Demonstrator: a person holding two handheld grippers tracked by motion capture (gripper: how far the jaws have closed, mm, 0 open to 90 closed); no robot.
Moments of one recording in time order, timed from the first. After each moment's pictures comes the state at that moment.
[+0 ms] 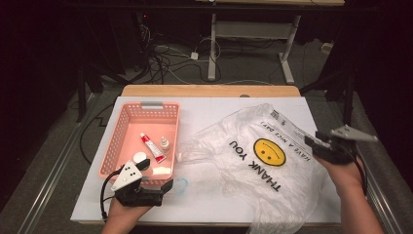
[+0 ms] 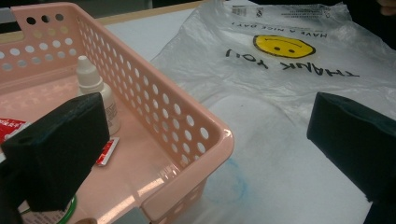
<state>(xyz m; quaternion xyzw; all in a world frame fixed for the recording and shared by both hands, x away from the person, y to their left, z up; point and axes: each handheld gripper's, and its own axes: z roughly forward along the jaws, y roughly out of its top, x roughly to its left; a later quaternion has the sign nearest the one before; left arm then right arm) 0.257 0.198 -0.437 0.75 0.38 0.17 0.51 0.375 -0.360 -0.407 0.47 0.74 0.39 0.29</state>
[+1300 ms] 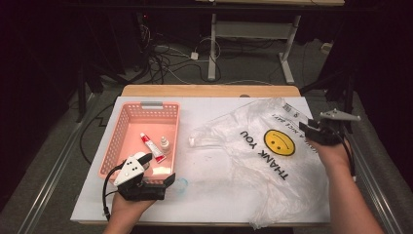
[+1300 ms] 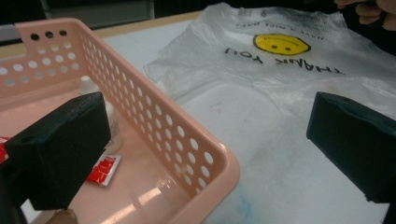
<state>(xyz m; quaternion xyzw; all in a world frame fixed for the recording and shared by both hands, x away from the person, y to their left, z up) 0.267 0.193 -0.431 0.75 0.38 0.18 0.52 0.420 -0.350 -0.411 0.50 0.73 0.37 0.29</state>
